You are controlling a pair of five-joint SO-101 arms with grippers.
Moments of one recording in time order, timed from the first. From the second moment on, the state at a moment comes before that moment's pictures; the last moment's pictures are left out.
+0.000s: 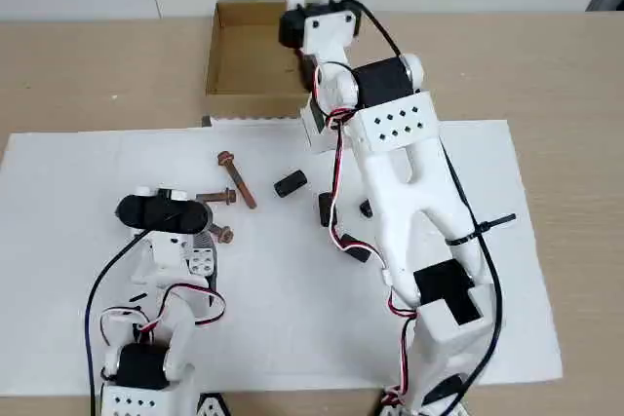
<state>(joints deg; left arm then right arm) 1.1 -103.5 95.8 54.6 3.4 -22.9 14.5 -33.3 95.9 -4.1</state>
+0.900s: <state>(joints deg) 1.1 -103.5 95.8 54.6 3.4 -28.7 14.8 -13.5 96.8 -7.8</state>
